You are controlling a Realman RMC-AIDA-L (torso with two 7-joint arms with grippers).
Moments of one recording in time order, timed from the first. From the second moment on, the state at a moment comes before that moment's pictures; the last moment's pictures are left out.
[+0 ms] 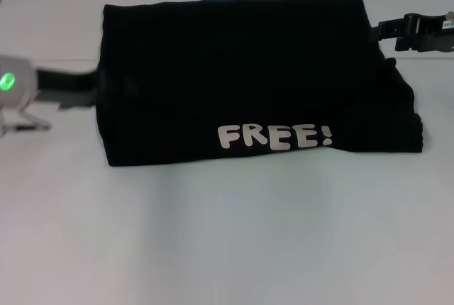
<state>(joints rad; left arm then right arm) -0.75 -2.00 0.66 0.76 2.40 1.19 -2.56 0.87 1.87 -0.80 -0.62 -2.29 -1.05 2.56</state>
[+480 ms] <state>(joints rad) -0.67 -2.00 0.53 0.64 2.41 1.18 -2.45 0.88 1.86 -0.79 -0.68 -2.36 -1.11 2.66</state>
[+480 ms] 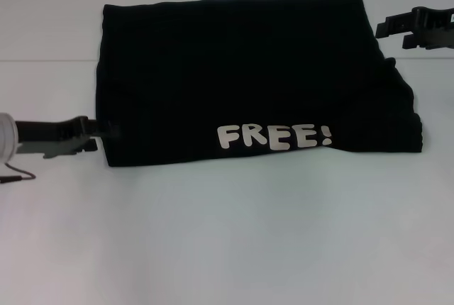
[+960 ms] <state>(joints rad) -0.70 -2.02 0.56 0.54 2.41 1.09 -2.42 0.87 1.86 -0.79 -0.68 -2.36 -1.10 2.66</state>
